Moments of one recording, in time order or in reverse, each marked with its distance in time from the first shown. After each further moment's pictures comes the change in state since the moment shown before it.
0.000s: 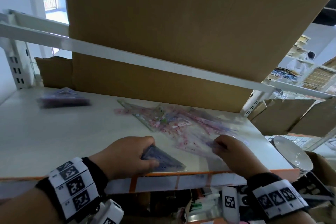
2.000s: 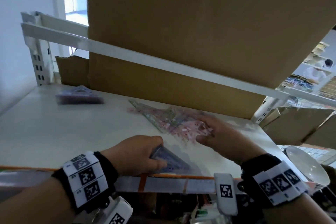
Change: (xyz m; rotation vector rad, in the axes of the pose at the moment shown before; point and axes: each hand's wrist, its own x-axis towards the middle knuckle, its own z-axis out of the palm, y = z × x) left_hand -0.001 0.000 -0.007 0.018 -0.112 -0.025; right_hand 0.029 -0.083 -0.023 0.276 -0.155 -0.121
